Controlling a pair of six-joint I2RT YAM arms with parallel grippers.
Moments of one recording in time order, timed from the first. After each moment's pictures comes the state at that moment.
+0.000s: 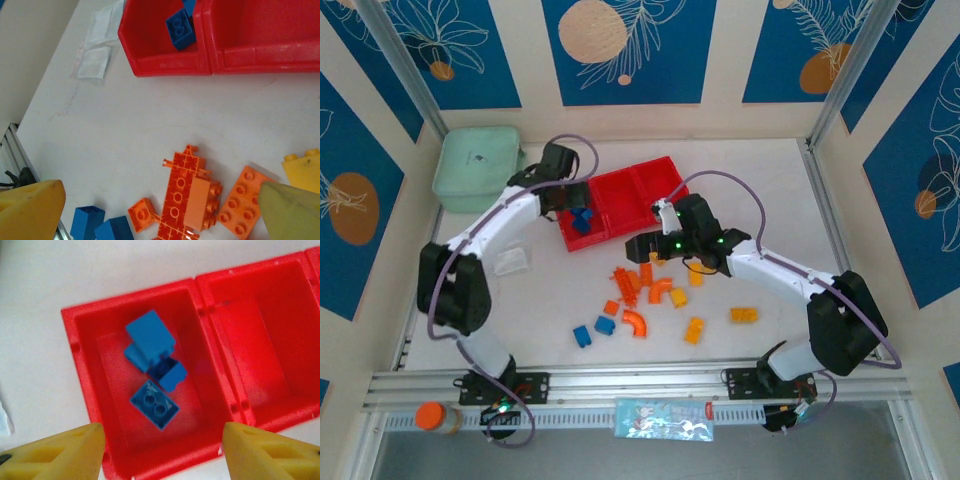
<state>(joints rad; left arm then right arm) -0.37 1.67 1.39 -0.68 -0.11 -0.42 0.63 1.43 0.91 -0.20 -0.40 0.42</state>
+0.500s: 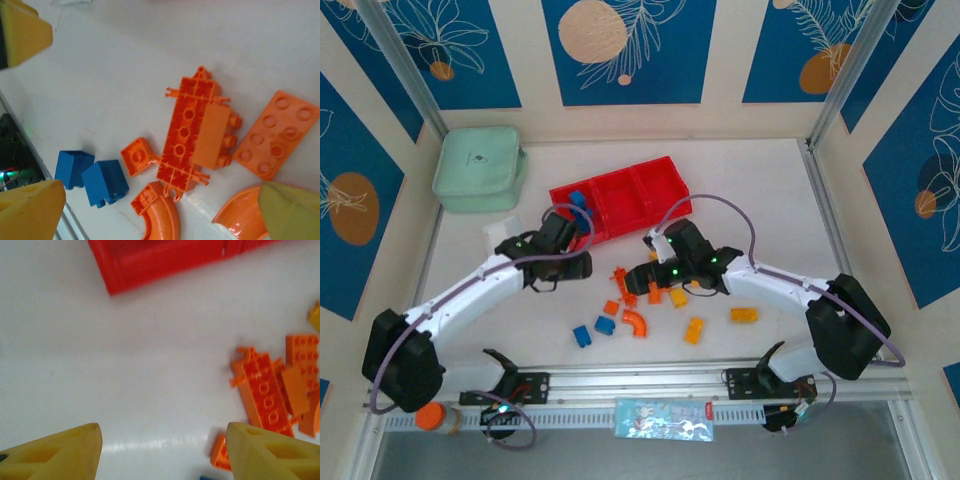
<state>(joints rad) -0.61 1.24 0.89 -0.77 -0.08 -0.63 0.75 1.40 0.79 -0.24 -0.38 0.40</state>
